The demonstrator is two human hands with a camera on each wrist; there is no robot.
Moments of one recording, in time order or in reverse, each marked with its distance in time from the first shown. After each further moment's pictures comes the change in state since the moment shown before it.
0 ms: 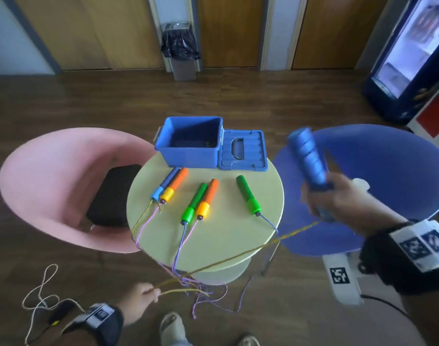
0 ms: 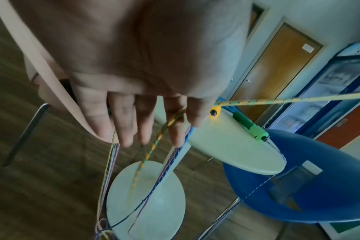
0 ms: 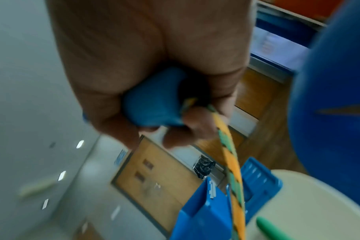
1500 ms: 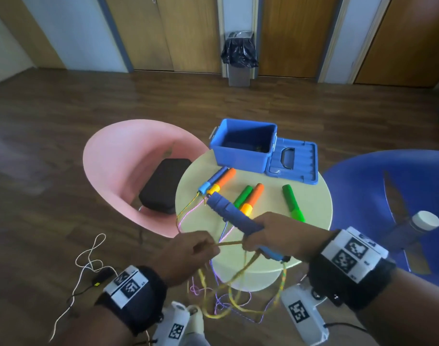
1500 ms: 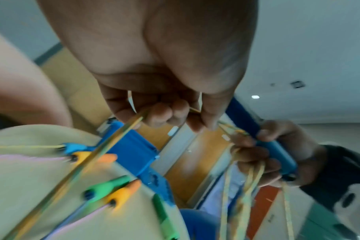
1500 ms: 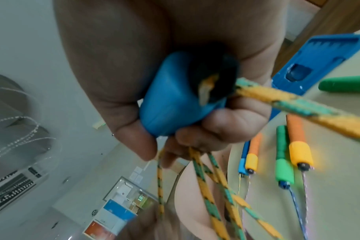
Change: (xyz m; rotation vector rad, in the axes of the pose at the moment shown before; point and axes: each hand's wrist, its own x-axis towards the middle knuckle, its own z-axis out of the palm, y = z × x) left_hand -0.068 0.074 -0.069 -0.201 0.243 0.489; right_hand 0.012 -0.053 0.155 -0.246 -0.674 0.031
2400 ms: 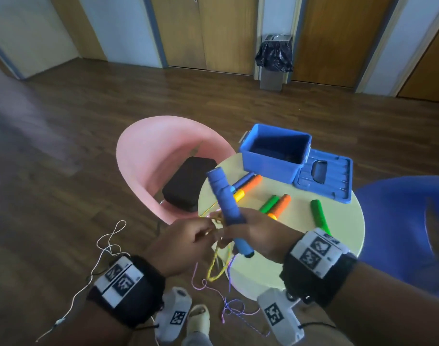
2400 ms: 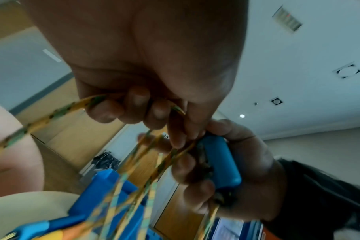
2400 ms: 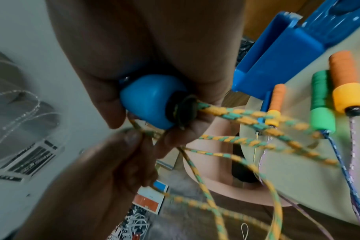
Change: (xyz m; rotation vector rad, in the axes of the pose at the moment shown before) left_hand -0.014 0.006 -0.055 0.090 0.220 0.008; right_hand 0.056 -0.056 0.043 0.437 -0.162 -0.273
